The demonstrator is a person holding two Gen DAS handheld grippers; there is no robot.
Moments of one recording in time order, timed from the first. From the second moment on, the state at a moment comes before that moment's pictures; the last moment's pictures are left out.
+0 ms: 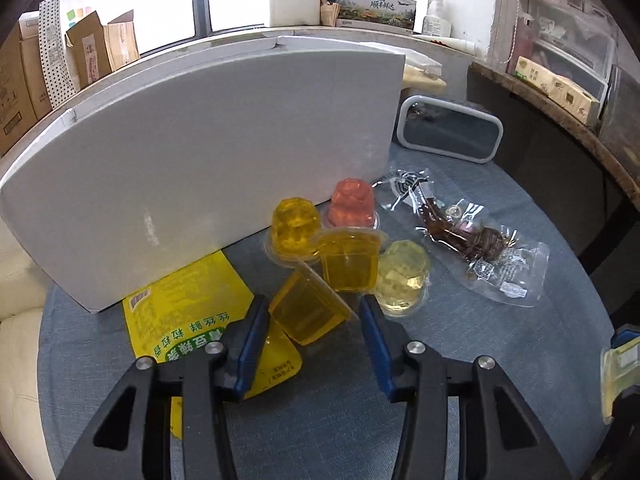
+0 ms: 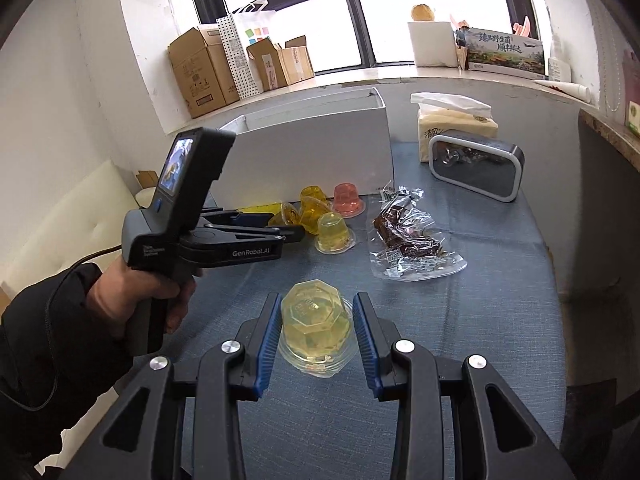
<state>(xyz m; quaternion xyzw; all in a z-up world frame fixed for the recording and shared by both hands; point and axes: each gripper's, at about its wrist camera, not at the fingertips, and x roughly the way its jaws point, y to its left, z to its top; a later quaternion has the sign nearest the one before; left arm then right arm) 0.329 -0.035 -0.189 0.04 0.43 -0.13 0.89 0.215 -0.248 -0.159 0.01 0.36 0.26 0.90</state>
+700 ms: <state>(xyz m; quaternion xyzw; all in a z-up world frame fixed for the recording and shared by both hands) 0.280 0.049 -0.044 -0.08 0.28 -0.14 0.95 0.304 -0.181 -0.083 -0.01 0.30 0.31 0.90</state>
